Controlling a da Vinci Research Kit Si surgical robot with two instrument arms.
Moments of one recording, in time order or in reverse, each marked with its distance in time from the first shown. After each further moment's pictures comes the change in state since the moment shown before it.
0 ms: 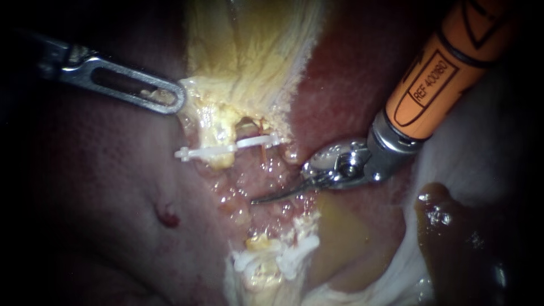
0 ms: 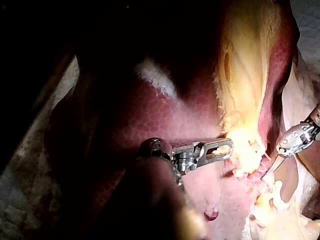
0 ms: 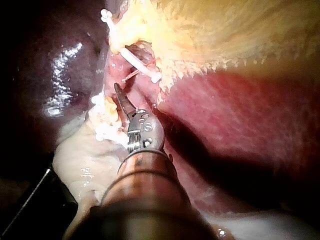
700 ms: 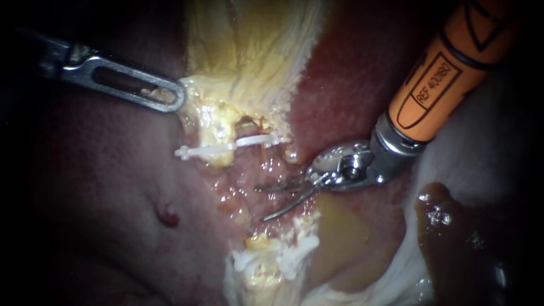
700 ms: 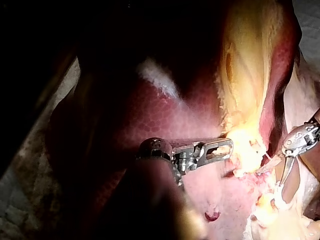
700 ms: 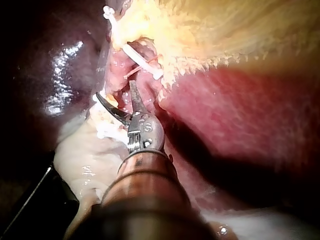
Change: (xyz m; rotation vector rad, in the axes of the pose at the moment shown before) right arm 0.000 0.000 0.000 -0.050 0.035 -0.028; left arm 0.000 0.000 0.000 -0.002 -0.001 0.000
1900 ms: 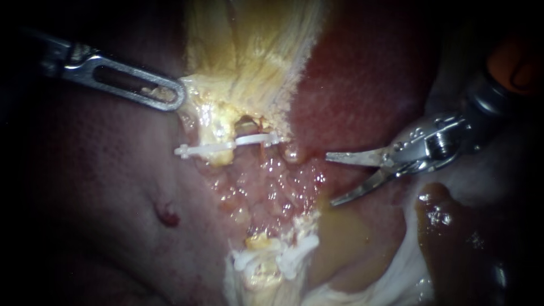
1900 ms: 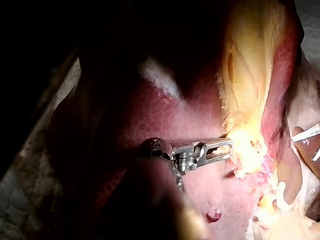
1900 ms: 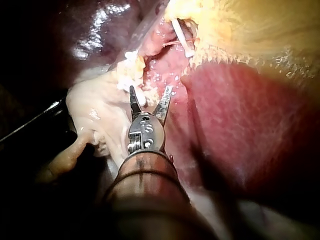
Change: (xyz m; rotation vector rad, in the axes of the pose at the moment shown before) right arm 0.001 -0.006 -0.012 -0.455 -0.073 -0.317; left arm 0.000 0.001 0.000 0.000 -0.001 0.002
